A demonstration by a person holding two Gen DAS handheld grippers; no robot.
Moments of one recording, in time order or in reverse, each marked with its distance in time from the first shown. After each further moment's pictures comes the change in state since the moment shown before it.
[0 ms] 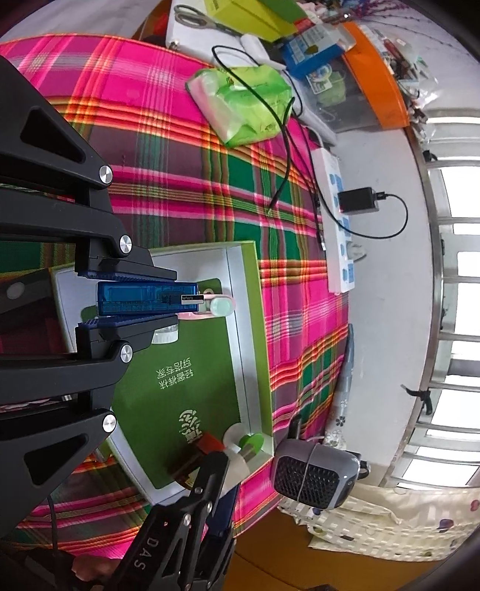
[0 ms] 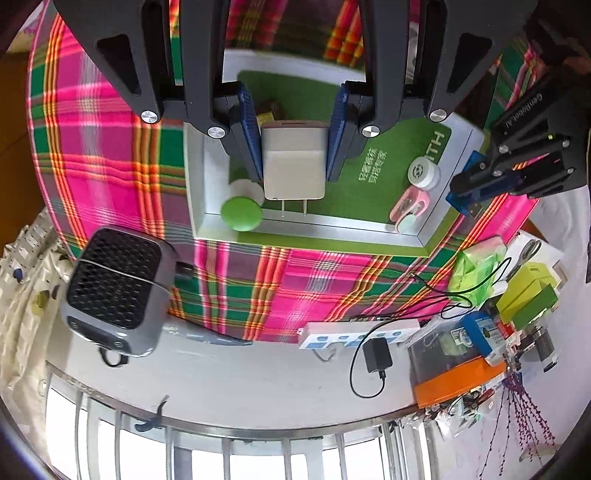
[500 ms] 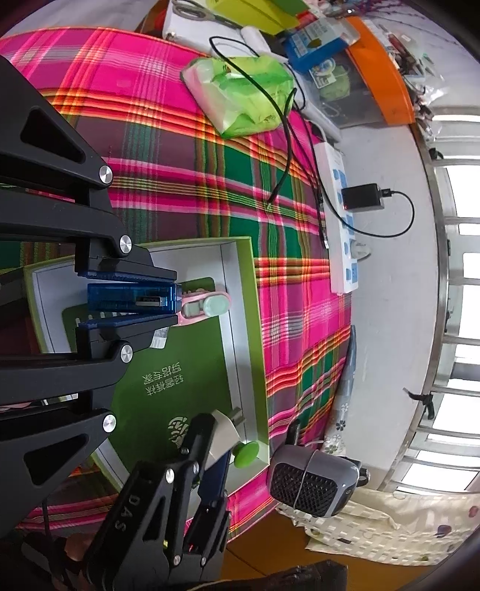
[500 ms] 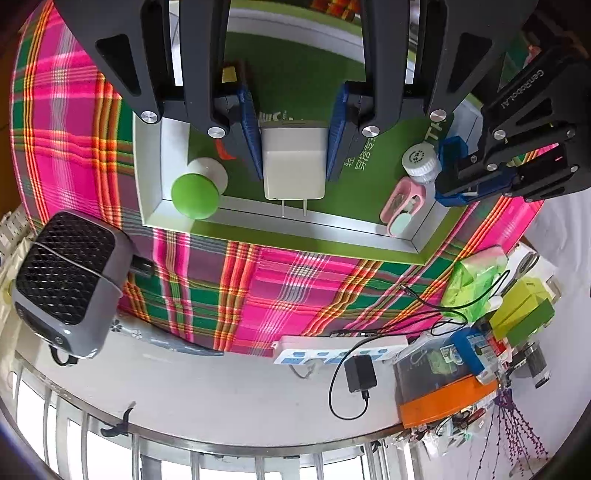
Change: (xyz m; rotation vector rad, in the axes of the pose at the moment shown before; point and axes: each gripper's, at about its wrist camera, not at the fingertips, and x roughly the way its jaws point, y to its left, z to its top) left arm 0.013 0.001 0.008 -0.009 0.001 -0.011; right arm 0.035 0.011 0.009 -0.044 0.048 0.043
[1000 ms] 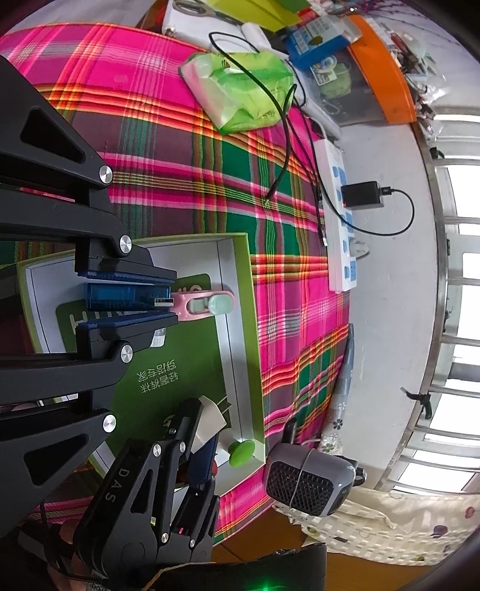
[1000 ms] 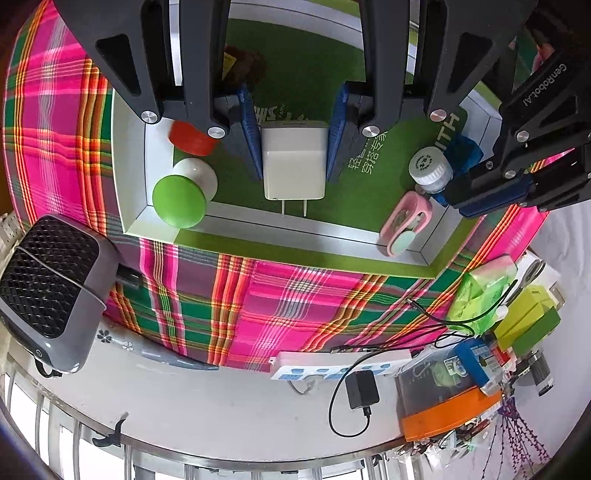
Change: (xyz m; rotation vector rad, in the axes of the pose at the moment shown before) left arm 0.002 0.000 0.002 -0.010 -0.003 -0.014; right arm 0.015 0.001 -0.002 -0.002 0.031 0.000
